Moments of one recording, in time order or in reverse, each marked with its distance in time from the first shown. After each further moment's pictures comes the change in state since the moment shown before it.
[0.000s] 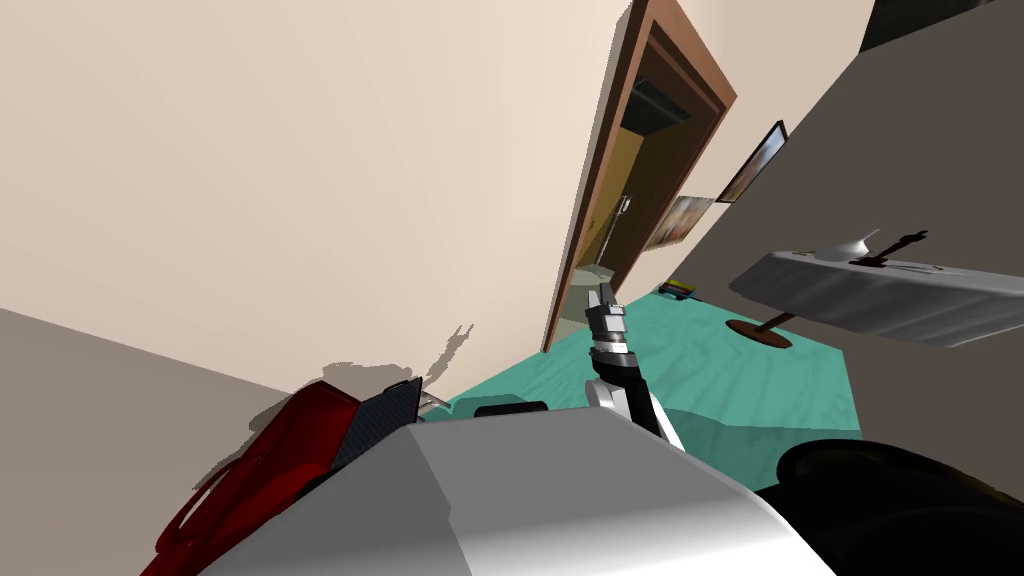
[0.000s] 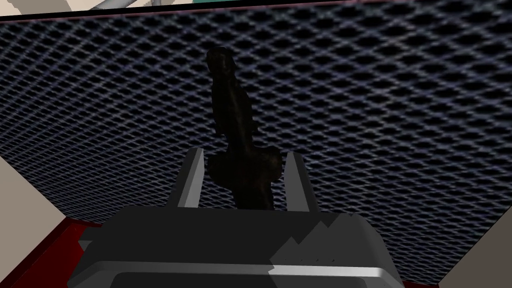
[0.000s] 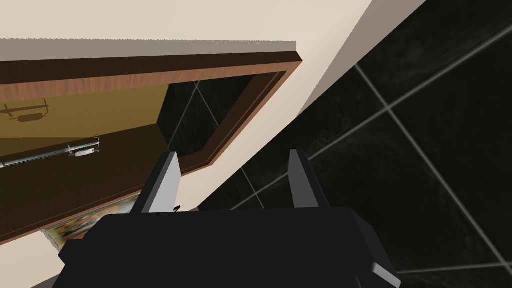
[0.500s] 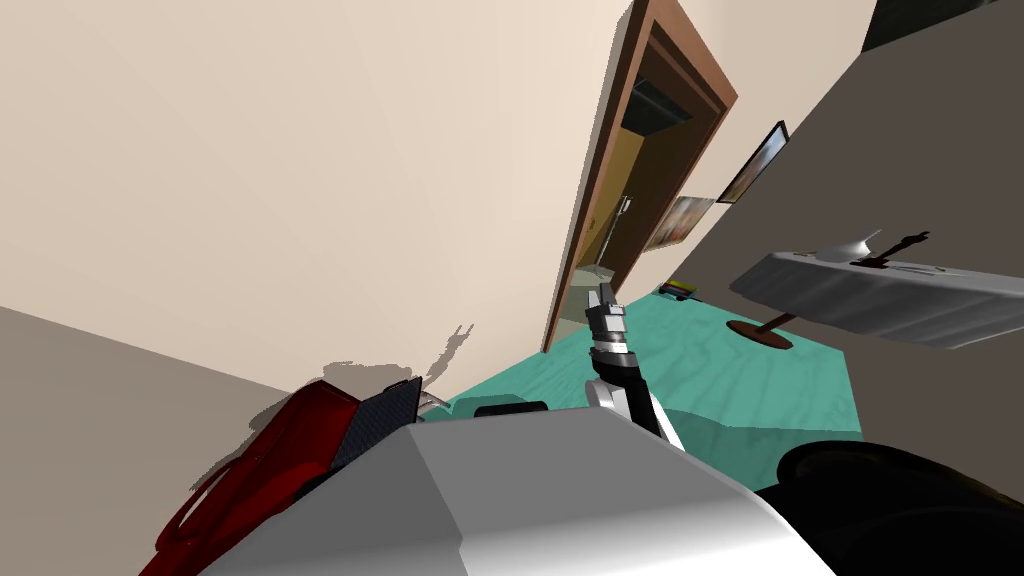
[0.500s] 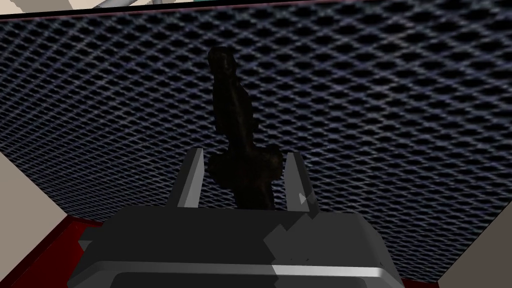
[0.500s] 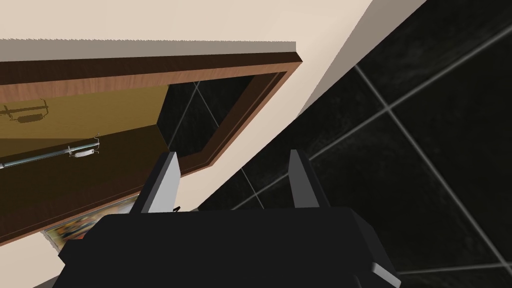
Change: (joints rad) left arm 0.007 0.013 0.001 -0.016 0.005 0.004 0.003; right arm 0.000 0.000 0.000 0.000 0.000 0.000 0.000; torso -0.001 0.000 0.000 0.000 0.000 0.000
